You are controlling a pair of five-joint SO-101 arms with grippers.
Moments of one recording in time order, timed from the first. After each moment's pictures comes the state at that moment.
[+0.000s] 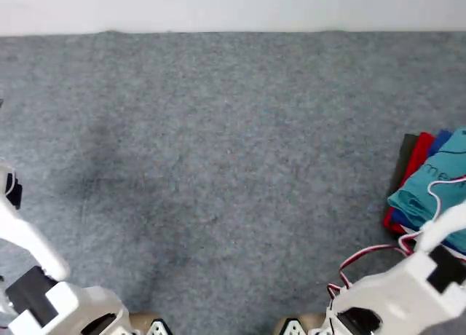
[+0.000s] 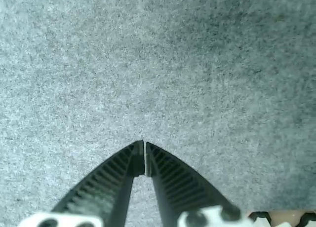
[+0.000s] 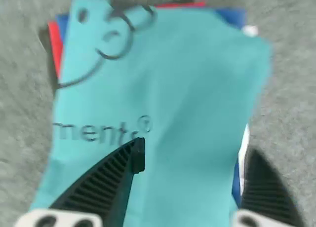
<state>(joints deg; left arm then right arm) -47.6 -2.2 -1.1 98.8 -32.5 45.5 12.2 -30.9 90.5 13.4</state>
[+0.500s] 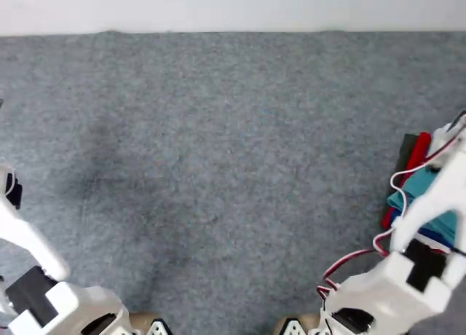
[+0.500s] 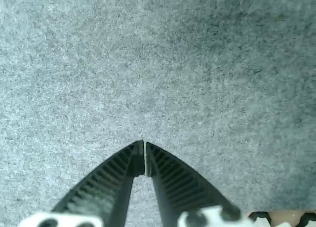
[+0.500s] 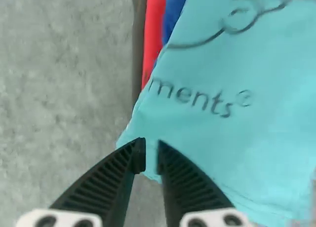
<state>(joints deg) -47.6 -2.2 -1.1 98.8 -32.5 33.2 9.8 -23.9 99.8 13.2</state>
